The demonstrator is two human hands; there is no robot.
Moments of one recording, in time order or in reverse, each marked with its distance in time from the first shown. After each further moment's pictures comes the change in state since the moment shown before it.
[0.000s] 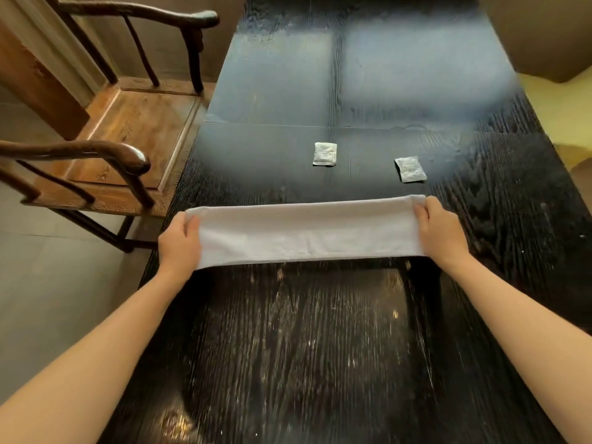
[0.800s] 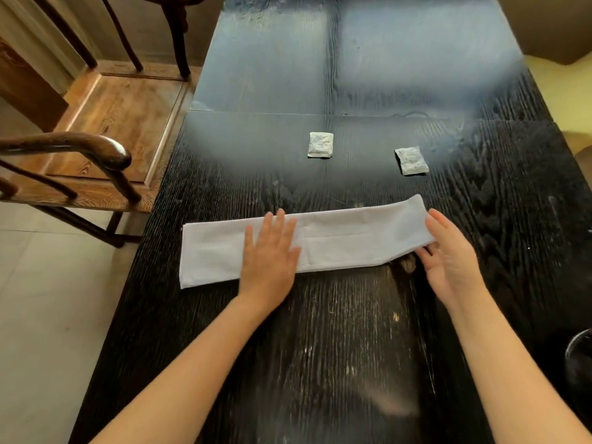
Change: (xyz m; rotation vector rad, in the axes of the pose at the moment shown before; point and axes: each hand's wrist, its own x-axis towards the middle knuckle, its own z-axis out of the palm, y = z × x) left_hand -0.076 0.062 0.091 0.570 -0.389 0.517; right_hand -0.045 -0.004 -0.002 1.349 -0.066 0.501
